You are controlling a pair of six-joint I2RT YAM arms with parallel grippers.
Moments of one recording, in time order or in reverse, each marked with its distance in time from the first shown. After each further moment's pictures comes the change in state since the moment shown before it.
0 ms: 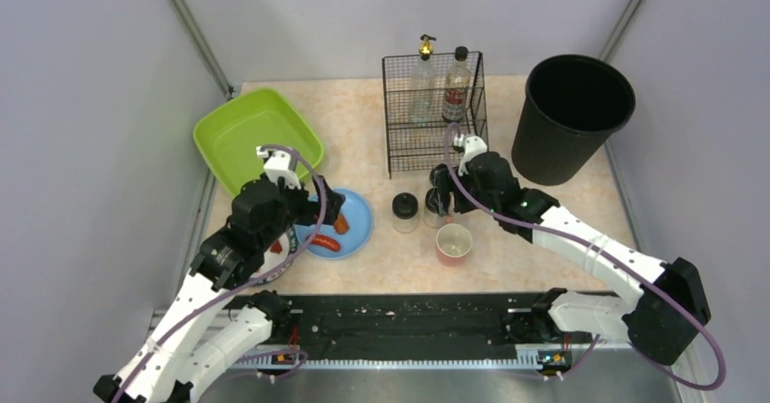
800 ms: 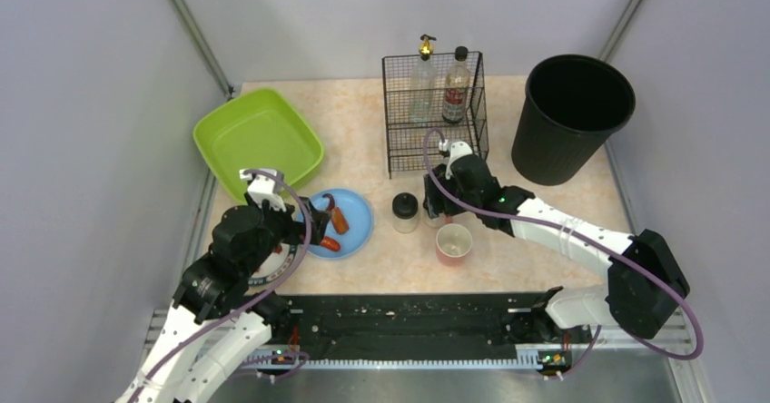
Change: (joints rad) left arm 0.000 -0.219 -0.065 -0.121 -0.025 0.042; right arm 0.037 0.167 0.000 0.064 0.072 0.013
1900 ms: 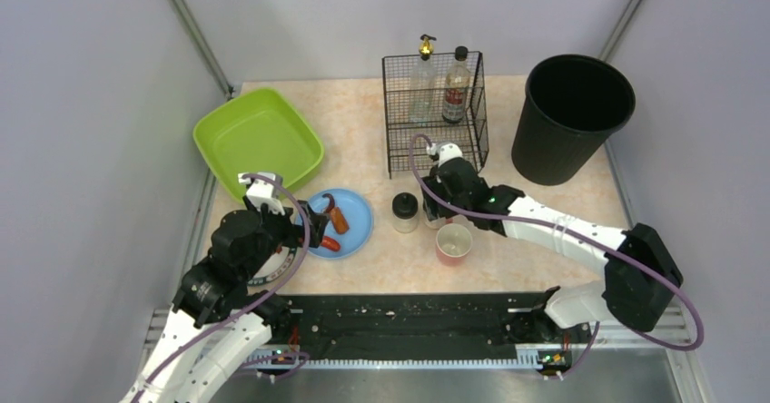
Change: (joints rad) left arm 0.000 -0.047 -0.027 -0.005 -0.013 0.011; right arm 0.080 0.061 0.059 -0.062 0.126 -0.022
